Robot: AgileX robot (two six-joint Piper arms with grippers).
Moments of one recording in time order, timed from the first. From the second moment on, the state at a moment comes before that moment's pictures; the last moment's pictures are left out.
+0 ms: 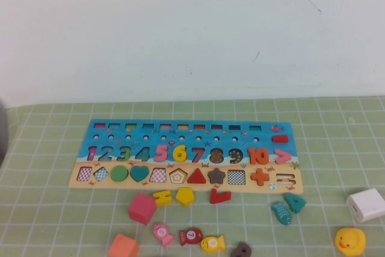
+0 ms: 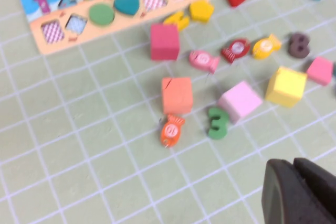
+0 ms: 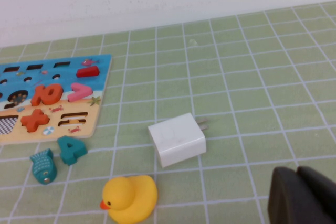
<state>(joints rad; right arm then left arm) 0.02 -0.01 0.02 -0.05 0.41 0.18 -0.58 0.50 -0.72 0.02 1.07 -0.16</state>
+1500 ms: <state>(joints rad) 0.02 -0.01 0.02 -0.05 0.41 0.18 0.00 -0.01 0.02 -0.10 0.36 0.00</state>
